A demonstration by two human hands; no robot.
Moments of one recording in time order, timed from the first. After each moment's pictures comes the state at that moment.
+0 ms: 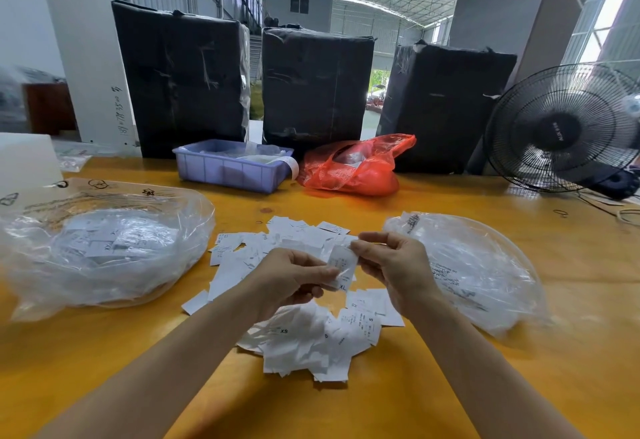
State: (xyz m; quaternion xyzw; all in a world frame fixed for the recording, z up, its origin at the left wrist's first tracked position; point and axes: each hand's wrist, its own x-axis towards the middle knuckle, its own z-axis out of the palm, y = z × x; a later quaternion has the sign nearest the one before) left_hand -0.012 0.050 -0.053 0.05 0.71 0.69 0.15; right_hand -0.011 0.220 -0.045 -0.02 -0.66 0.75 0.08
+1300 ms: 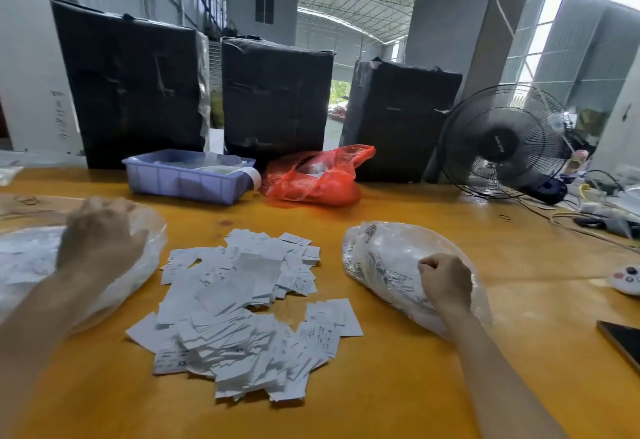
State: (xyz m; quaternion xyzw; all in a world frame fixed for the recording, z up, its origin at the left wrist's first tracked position) left_hand -0.068 -0.083 -0.032 -0.11 0.95 0.15 -0.27; right_hand -0.045 0.357 -0.082 -0.22 -0.87 0.32 0.31
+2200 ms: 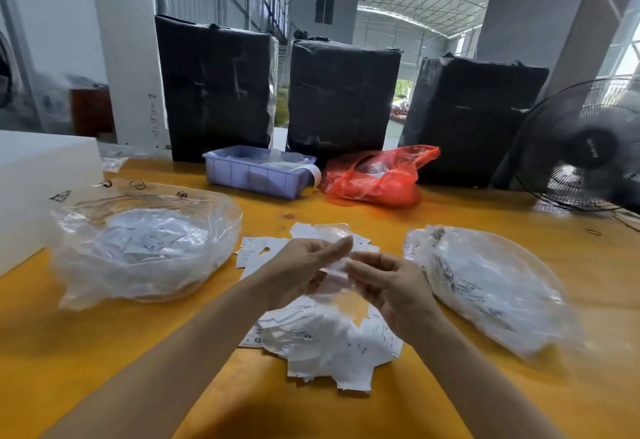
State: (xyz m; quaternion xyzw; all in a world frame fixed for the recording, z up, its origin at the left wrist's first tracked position) left_hand -0.021 0.037 -0.041 0.11 0.69 0.70 0.15; right_hand -0.001 0.195 -0.054 0.04 -0.58 0.81 -0.02
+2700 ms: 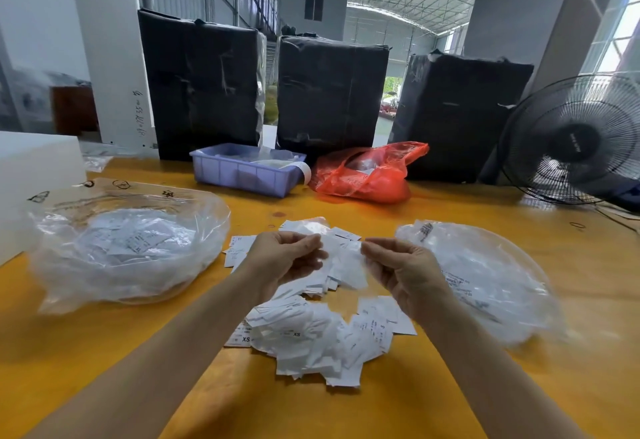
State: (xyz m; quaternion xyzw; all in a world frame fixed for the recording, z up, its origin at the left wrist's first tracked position) left_hand -0.021 0.032 -0.039 0.02 0.63 0.77 0.06; right_hand -0.008 0.217 -0.037 -0.01 -0.57 0.82 0.03
